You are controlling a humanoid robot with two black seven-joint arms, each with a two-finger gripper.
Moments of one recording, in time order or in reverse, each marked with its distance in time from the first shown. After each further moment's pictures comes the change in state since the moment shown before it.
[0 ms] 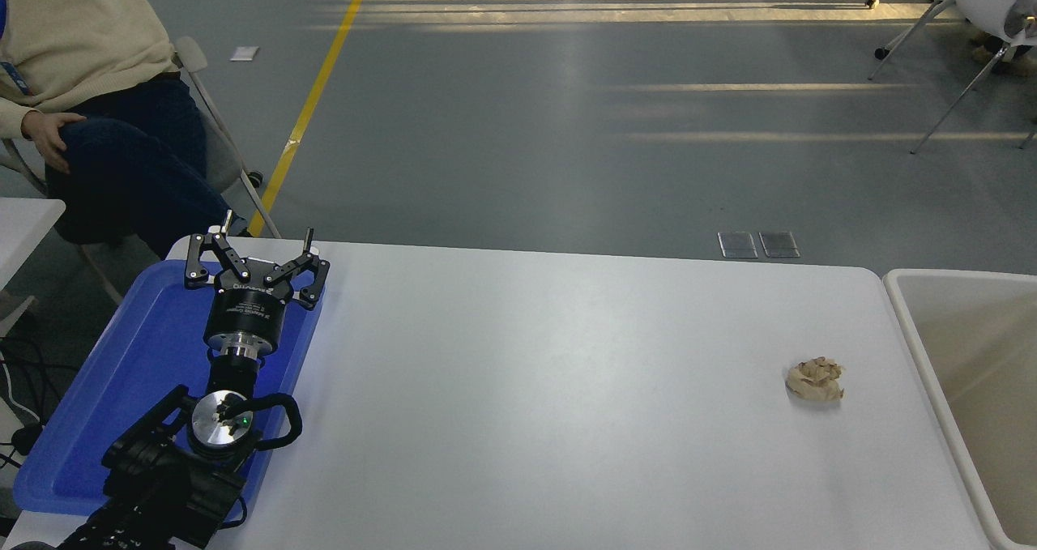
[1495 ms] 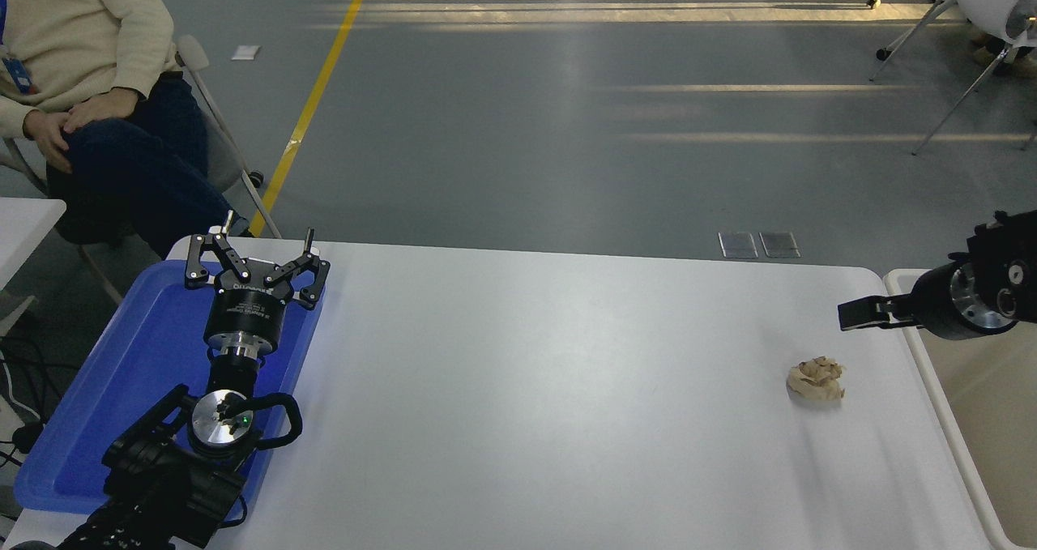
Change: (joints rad) left arm 0.000 0.000 0.000 -0.002 0.001 0.000 0.001; right arm 0.804 0.011 -0.083 1.074 -0.202 0.077 -0.218
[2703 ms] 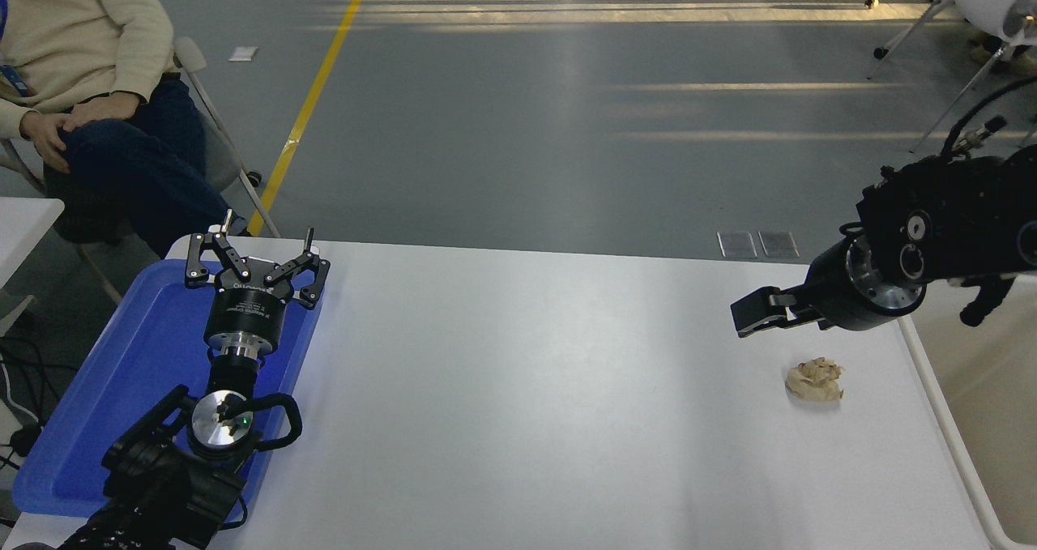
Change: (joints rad) left arm 0.000 0.000 0.000 0.002 -0.001 0.001 -0.002; right arm 0.479 0.298 -0.193 0.476 0.364 0.018 -0.058
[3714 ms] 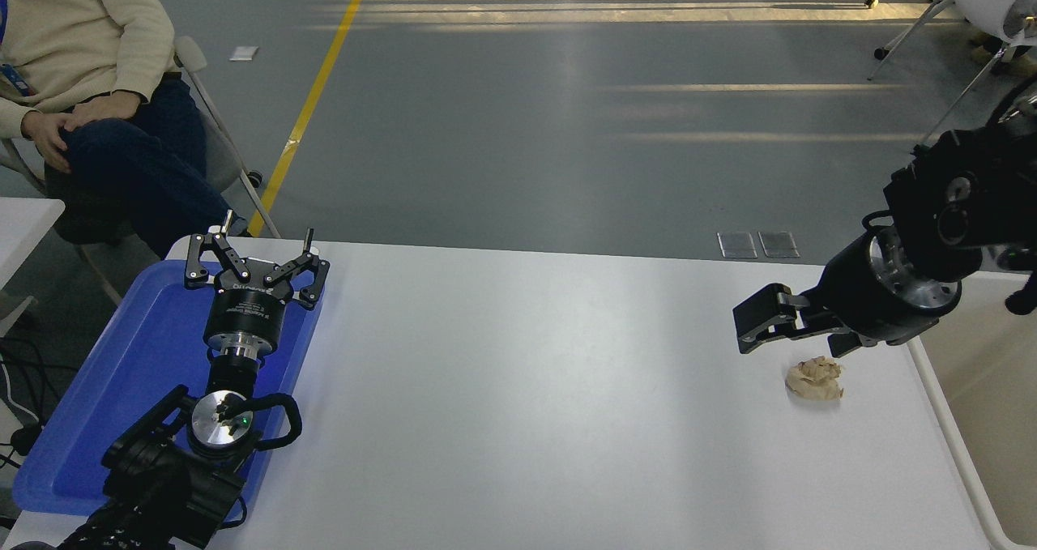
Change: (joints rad) left arm 0.000 0.000 0.000 0.000 0.001 -0.001 0.000; right arm 0.223 -0.040 -0.064 0.151 0.195 0.143 -0.002
